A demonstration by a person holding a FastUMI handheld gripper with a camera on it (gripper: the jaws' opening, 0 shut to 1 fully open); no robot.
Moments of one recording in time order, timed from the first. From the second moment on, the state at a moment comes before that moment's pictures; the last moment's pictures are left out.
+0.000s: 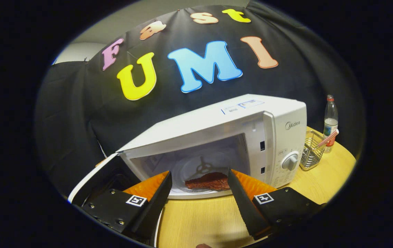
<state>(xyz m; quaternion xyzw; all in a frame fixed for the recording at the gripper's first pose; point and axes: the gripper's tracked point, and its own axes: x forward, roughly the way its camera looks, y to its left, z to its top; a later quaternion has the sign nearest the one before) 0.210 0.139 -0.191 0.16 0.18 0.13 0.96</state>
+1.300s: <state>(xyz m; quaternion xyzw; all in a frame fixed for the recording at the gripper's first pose) -0.059 0.319 -0.064 0.12 0.09 0.34 0.93</state>
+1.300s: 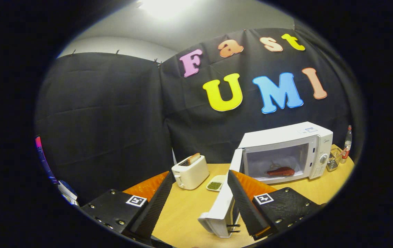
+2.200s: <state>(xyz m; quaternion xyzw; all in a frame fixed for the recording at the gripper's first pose) -0.088 0.360 -0.165 0.05 0.18 0.35 0.92</state>
